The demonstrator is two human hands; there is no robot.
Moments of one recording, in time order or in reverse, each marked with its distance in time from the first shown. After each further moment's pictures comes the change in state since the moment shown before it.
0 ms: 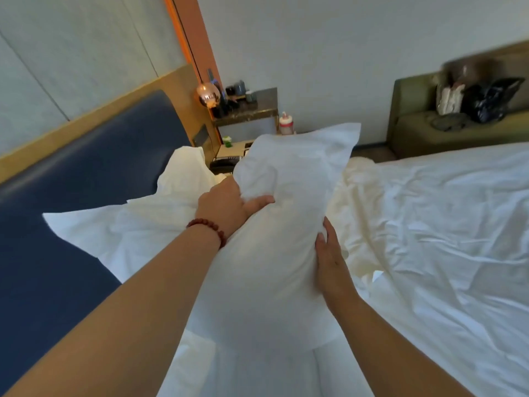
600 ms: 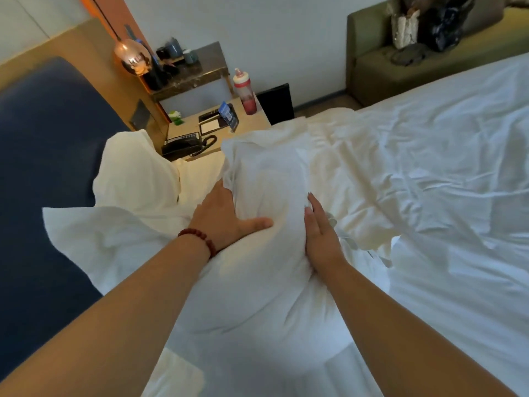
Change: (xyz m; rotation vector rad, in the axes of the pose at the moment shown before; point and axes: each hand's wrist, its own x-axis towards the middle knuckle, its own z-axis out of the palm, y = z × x) left_hand 0.102 -0.108 0.105 -0.052 -0.311 0.196; right_hand 0.095 0.073 0.069 -0.041 0.224 0.136
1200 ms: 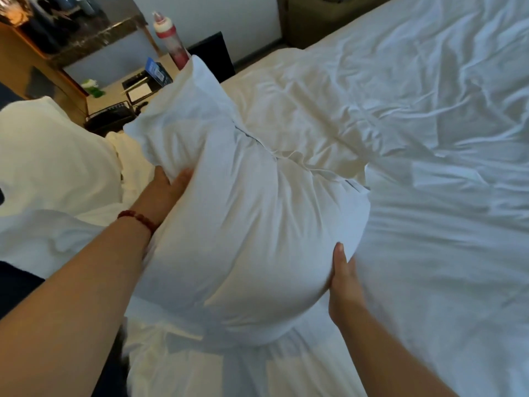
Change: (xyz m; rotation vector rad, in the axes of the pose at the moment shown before) left_hand 0.003 -0.064 0.014 -0.343 -0.136 -0.162; right_hand -0.127 0.136 0.002 0.533 0.526 0.444
